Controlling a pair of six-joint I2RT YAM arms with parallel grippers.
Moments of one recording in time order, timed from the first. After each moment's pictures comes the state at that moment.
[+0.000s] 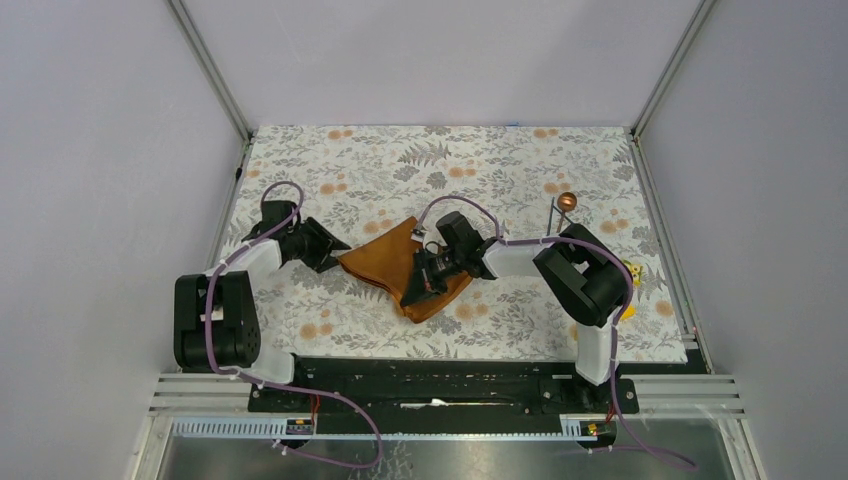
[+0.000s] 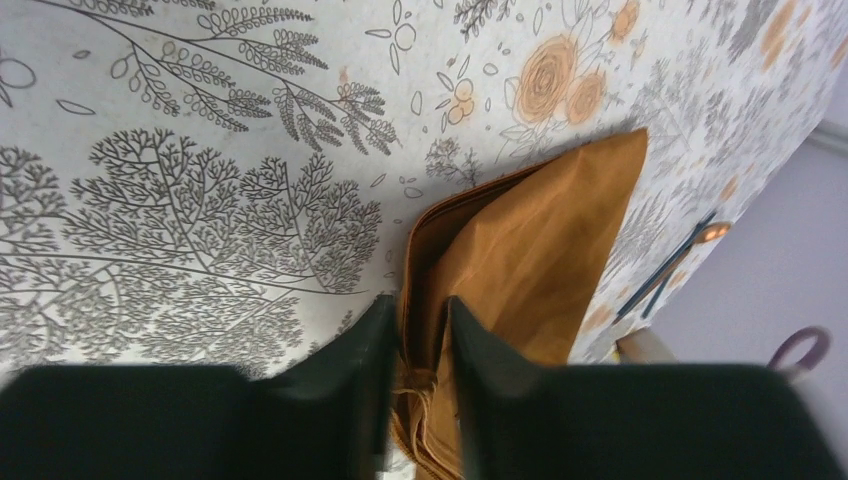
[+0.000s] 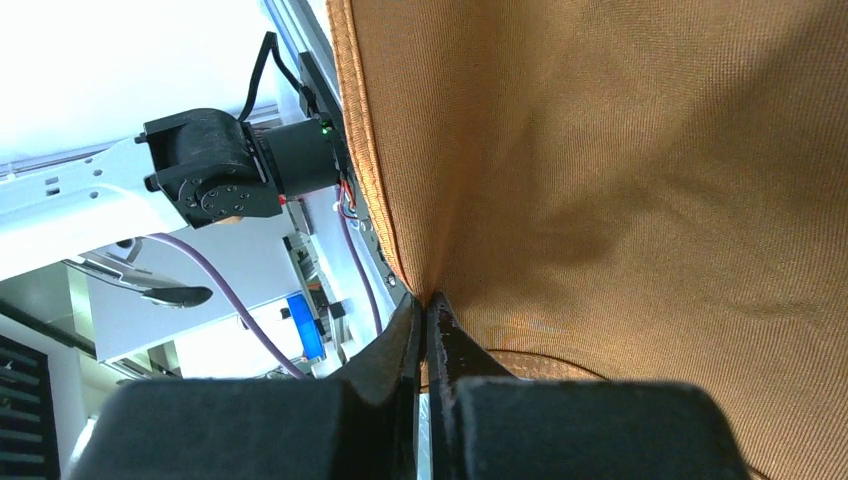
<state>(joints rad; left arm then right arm) 0.08 1.48 0.75 -0.27 0.45 -0.86 0.75 1.94 1.01 0.12 -0.88 0.82</state>
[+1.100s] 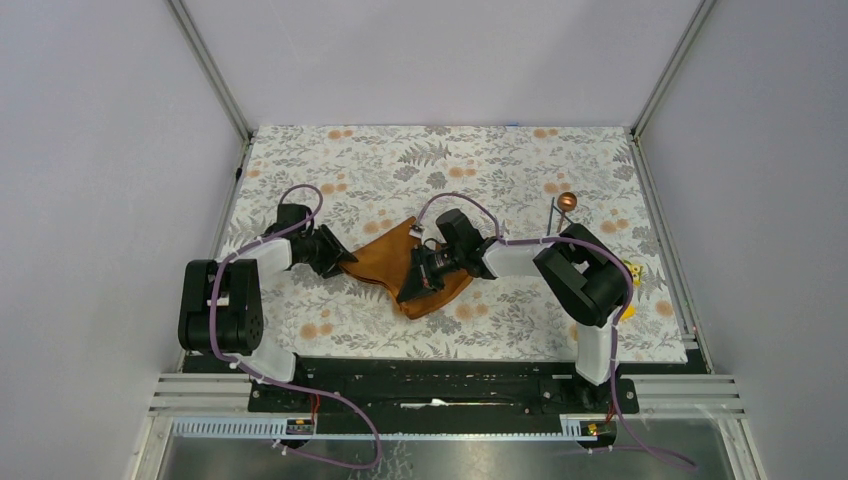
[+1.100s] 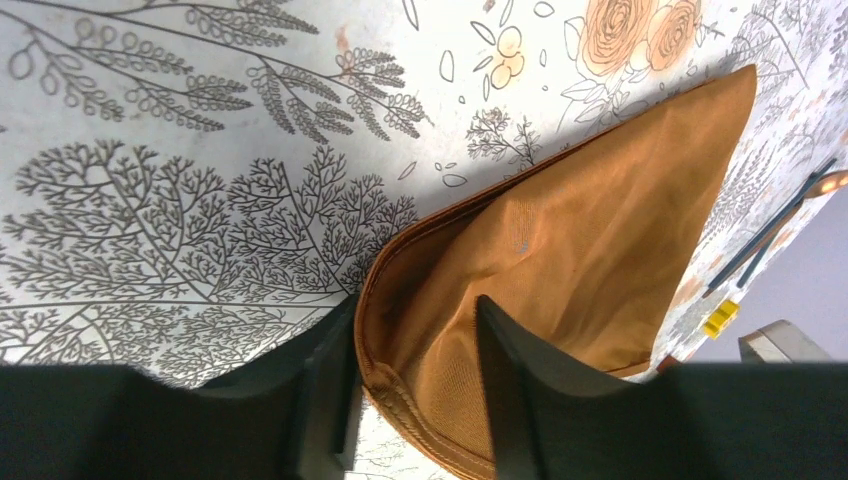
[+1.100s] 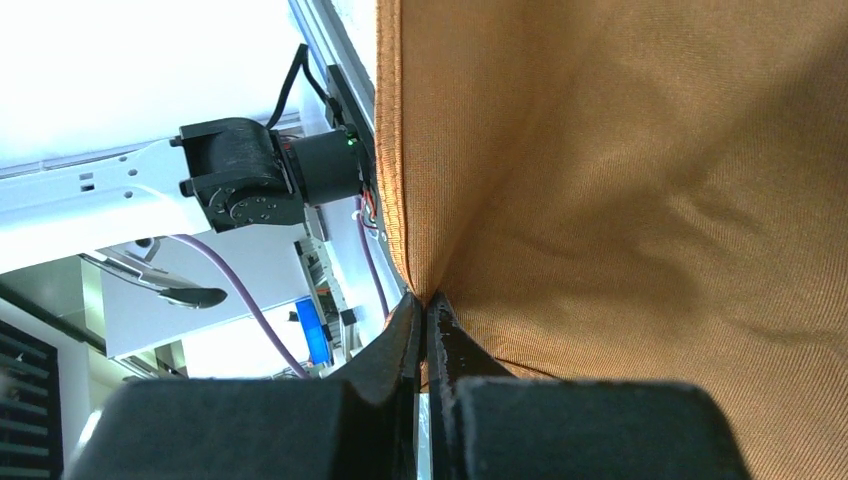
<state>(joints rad) 0.02 1.55 0.74 -0.25 0.41 -0.74 0.75 1.94 1.01 0.19 -0.89 0.87</state>
